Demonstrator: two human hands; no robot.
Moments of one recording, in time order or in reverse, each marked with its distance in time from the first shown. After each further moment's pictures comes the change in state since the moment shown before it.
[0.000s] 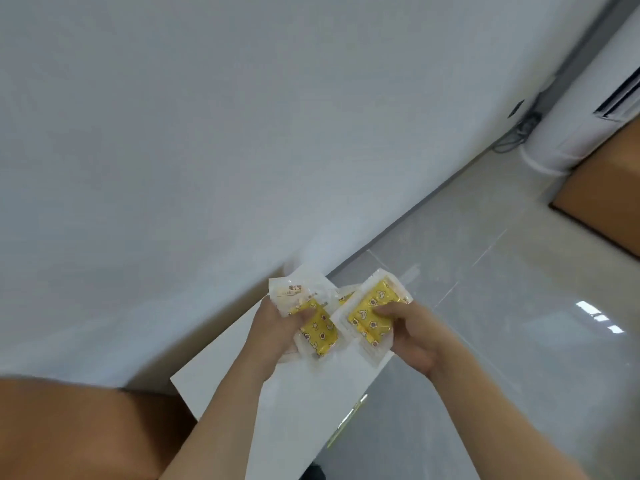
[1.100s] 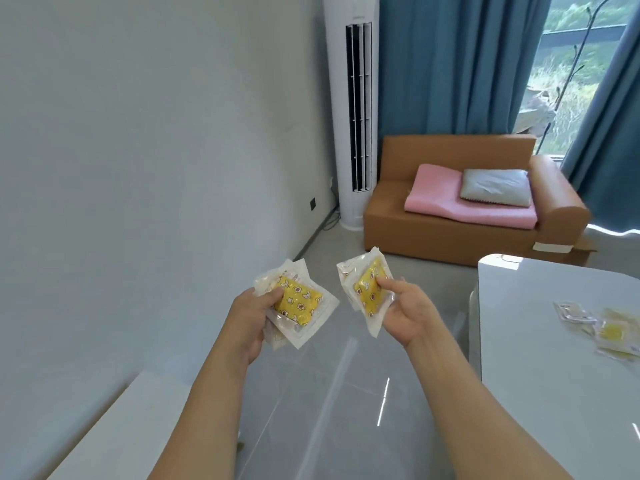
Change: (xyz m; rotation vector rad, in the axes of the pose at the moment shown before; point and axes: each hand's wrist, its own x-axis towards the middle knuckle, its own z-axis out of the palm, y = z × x) left_hand -0.423 0.124 0.529 -0.022 -0.292 0.239; right_hand -0.554 -0.176 -0.412 0.633 -0.008 -0.584
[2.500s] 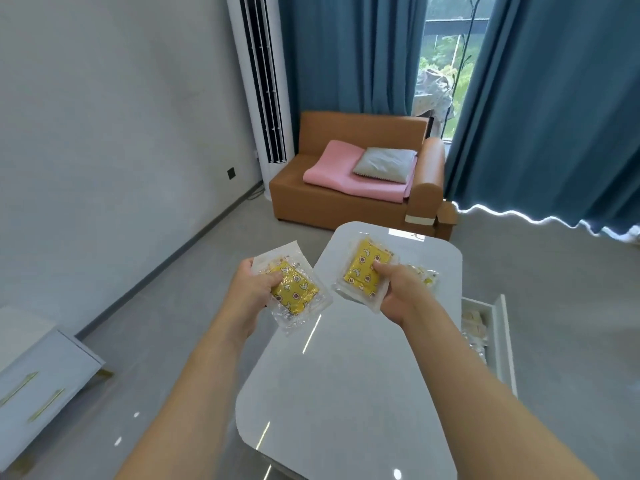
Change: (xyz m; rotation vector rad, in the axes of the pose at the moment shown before) left_hand -0.273 -0.200 0.599 0.169 0.116 0.082; right_hand -0.272 -0.480 -0.401 -0.384 0.197 -0.019
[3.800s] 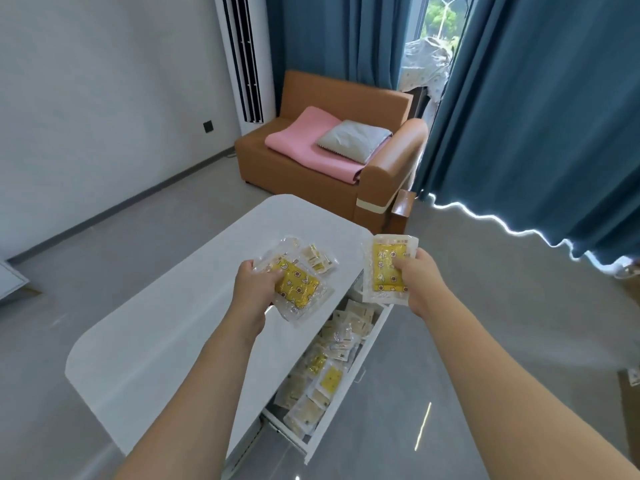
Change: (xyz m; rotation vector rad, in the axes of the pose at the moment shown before) left_hand -0.109 -0.072 0.583 -0.124 0.241 -0.140; right_hand 0.119 -0.356 -0.483 -0.630 0.168 -0.116
